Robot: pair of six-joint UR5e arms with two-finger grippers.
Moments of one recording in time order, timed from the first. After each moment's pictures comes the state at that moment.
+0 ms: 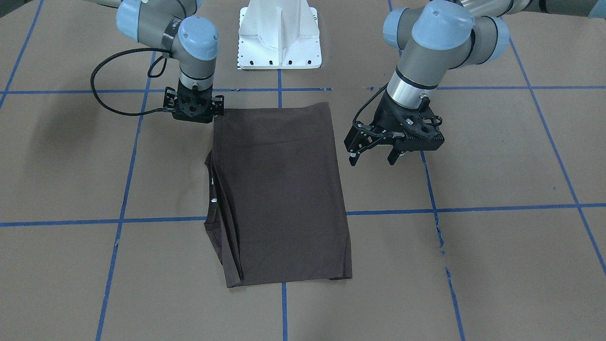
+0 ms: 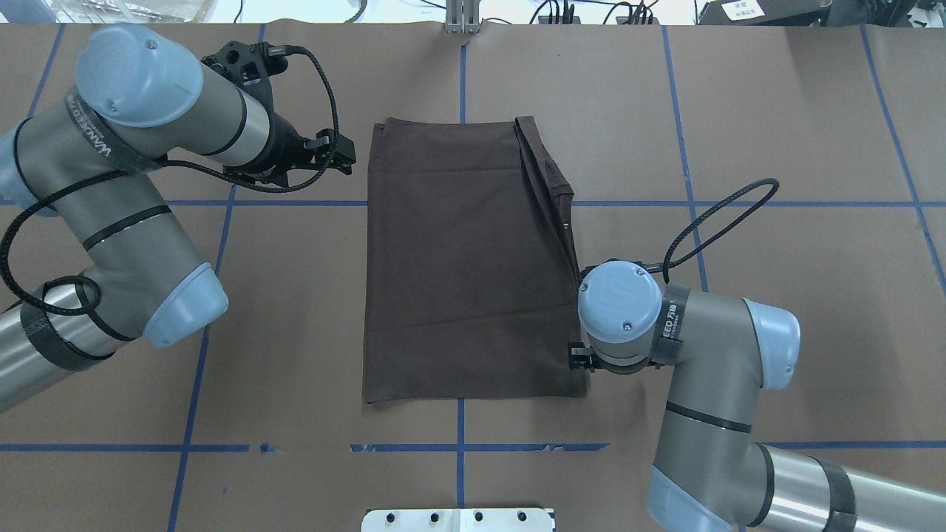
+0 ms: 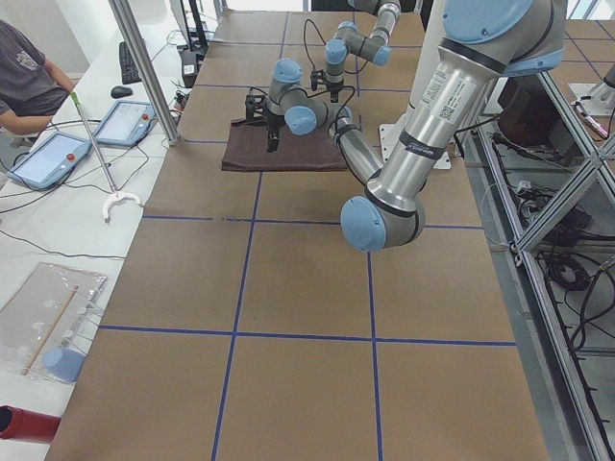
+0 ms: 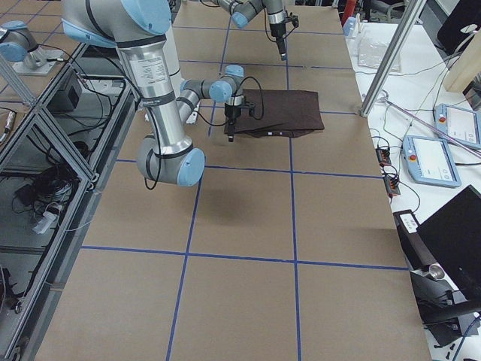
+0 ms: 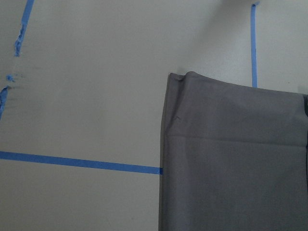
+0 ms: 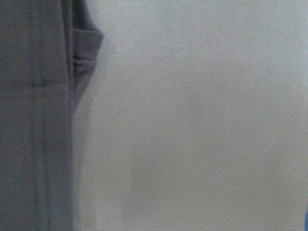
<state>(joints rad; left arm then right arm) -0.77 -2.11 -1.79 -1.79 -1.93 -1.24 0.39 -1.18 1.90 -1.86 1.78 1.22</state>
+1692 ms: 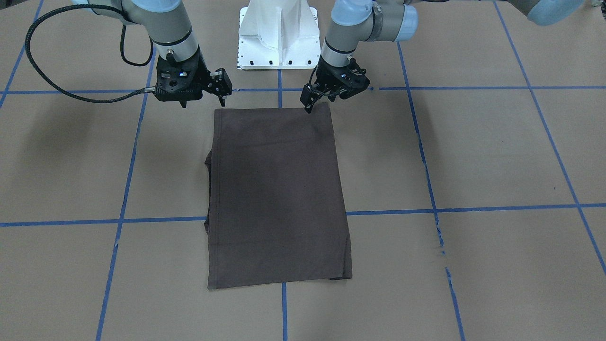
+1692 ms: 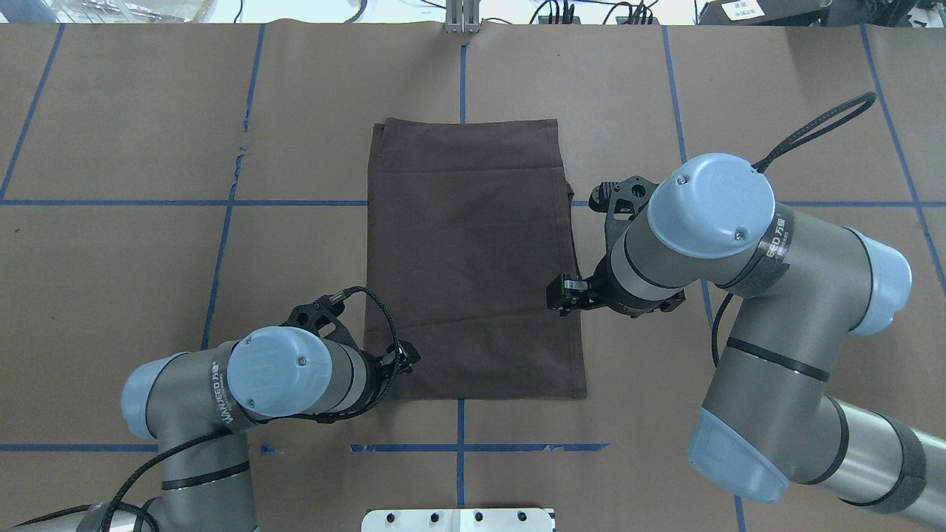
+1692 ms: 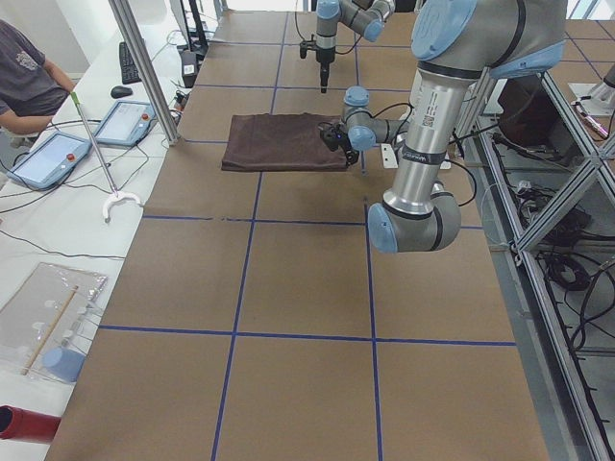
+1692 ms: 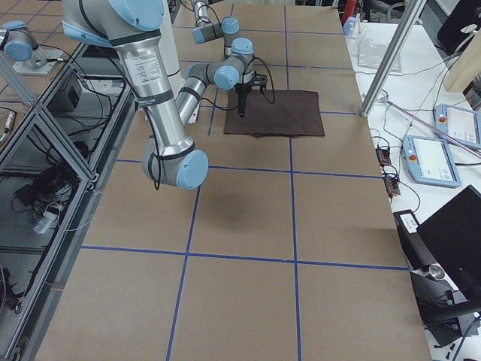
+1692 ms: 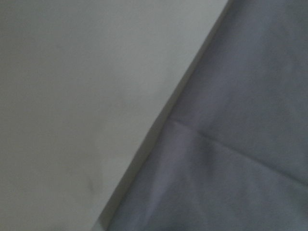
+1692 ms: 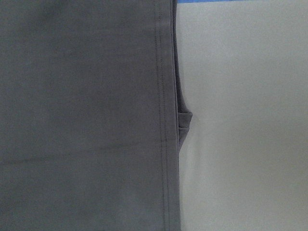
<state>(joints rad) -0.28 -2.00 -1.85 -1.80 -1.69 -1.99 0.54 -1.14 2.05 -1.73 1.94 1.21</state>
